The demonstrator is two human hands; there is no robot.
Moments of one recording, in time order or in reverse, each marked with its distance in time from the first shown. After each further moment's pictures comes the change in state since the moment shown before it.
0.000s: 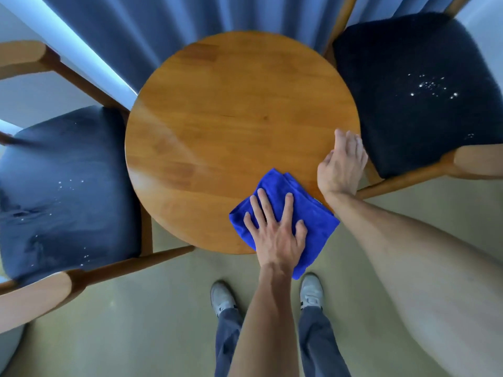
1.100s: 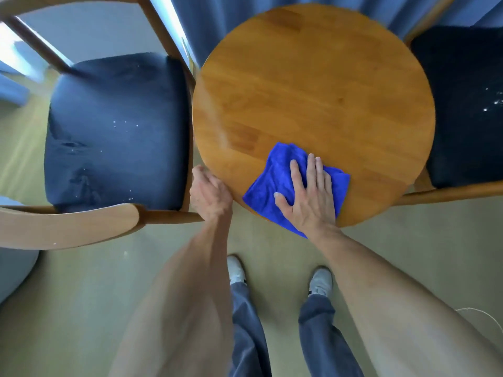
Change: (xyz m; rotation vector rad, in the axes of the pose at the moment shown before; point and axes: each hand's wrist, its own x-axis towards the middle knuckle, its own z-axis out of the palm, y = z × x) left_hand 0.032 -0.230 -0.072 -0.514 0.404 -0.860; right_hand -0.162 -0.102 0.043 -0.278 -0.324 -0.597
